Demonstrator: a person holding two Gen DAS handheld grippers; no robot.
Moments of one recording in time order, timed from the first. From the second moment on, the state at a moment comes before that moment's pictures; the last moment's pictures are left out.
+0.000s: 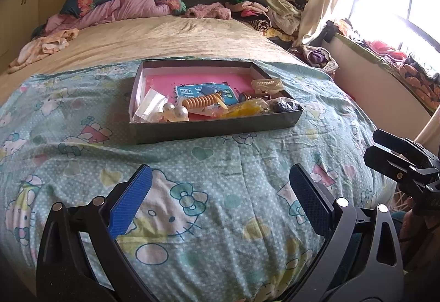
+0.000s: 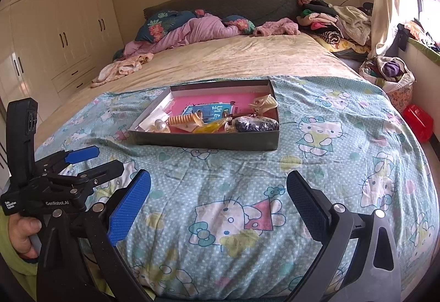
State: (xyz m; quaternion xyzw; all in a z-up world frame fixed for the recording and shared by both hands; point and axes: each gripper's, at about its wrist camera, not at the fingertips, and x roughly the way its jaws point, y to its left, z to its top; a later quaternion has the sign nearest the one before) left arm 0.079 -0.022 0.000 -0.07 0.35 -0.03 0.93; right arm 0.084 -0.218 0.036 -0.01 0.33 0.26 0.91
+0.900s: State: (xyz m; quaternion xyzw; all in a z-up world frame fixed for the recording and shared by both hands) left arm 0.073 -0.021 0.006 -0.06 0.35 -0.01 0.94; right arm 0.078 -0.210 0.038 -0.02 0.33 0.26 0.91
